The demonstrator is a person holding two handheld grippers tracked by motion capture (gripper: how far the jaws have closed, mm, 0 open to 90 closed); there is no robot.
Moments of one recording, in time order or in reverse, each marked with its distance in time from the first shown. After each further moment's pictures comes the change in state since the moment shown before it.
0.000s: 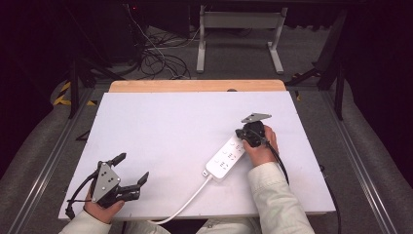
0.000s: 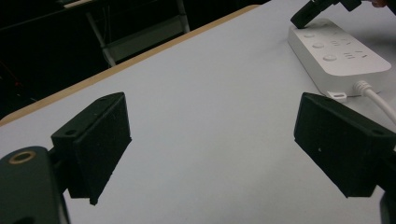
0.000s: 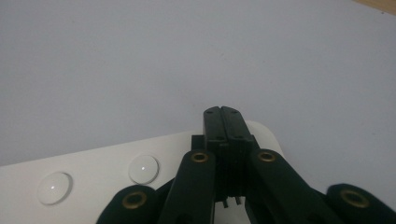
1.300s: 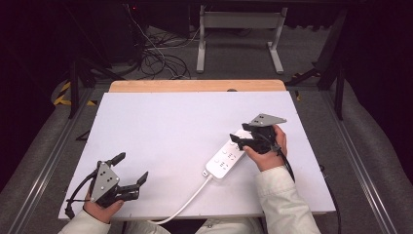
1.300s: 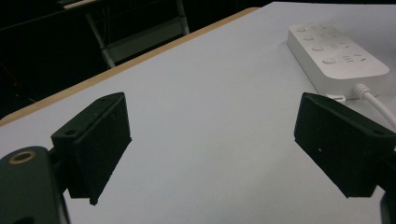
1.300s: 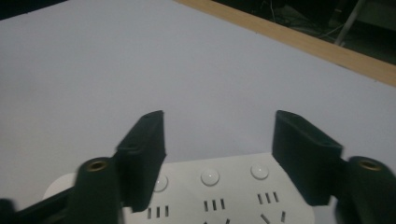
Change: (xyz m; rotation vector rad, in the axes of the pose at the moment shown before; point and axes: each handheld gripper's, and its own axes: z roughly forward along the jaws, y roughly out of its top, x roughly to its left) left arm 0.002 0.001 -0.001 -0.010 -0.007 -0.016; right arm 0.020 0.007 -0.062 -0.193 0.091 -0.043
